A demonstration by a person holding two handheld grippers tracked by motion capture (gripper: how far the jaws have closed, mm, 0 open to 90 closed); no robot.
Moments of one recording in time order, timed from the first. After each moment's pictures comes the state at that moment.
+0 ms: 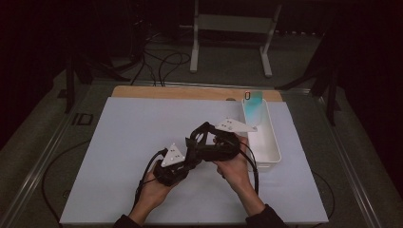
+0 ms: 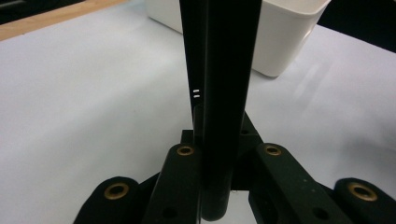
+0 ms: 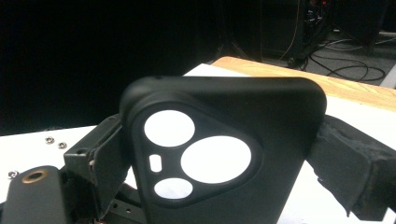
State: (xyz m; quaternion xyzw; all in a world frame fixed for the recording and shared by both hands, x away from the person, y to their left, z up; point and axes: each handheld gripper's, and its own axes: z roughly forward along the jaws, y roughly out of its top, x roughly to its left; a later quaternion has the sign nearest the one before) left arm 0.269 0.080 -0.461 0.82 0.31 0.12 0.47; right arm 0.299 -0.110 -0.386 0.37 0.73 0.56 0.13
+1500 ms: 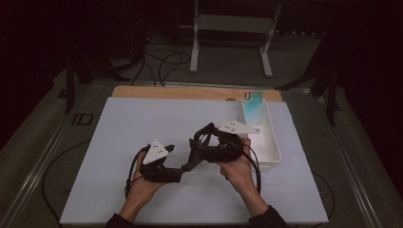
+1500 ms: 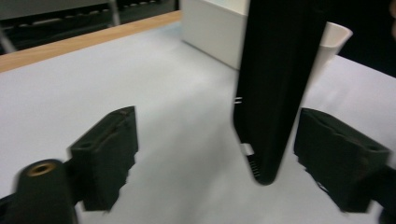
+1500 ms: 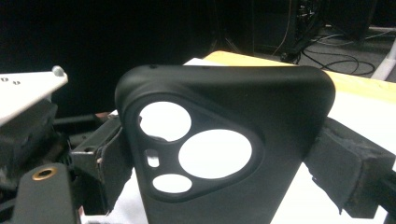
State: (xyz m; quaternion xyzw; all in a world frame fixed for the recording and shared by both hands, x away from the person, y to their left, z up) left arm 0.271 0.121 -0.448 0.78 0.34 0.16 0.50; right arm 0.298 -0.119 -0.390 0.38 0.74 0.54 0.13
